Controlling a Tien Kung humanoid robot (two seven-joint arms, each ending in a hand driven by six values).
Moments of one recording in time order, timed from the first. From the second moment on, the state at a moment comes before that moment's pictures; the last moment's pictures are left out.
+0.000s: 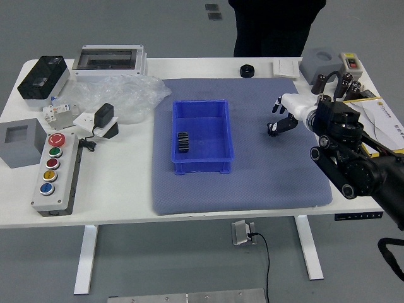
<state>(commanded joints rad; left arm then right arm) -0.16 0.15 -0.79 -0.18 1.06 -0.10 0.23 0.74 -0.23 0.94 0.86 -2.13 0.23 -0.26</state>
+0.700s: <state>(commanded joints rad) -0.16 0.14 -0.79 -0.18 1.06 -0.11 0.23 0.78 -0.15 0.93 0.71 -2.13 0.23 -0.25</state>
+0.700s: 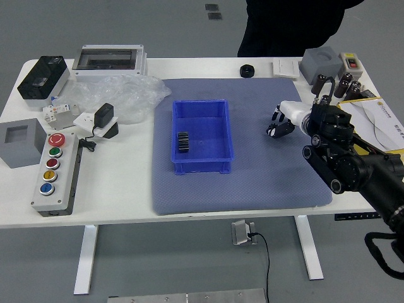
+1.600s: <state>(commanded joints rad) -0.15 0.14 -0.78 -0.18 1.06 -0.11 0.23 0.76 -0.14 0.92 0.71 -2.20 0.20 -0.27</state>
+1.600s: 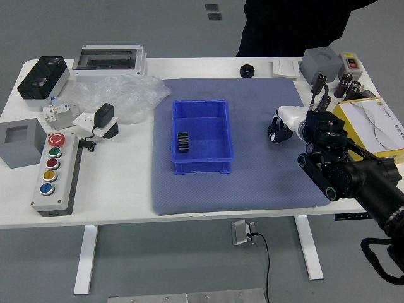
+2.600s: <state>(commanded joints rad) -0.15 0.14 -0.78 -0.18 1.06 -0.10 0.23 0.74 -0.14 0.96 0.72 -2.24 0.13 -0.27</state>
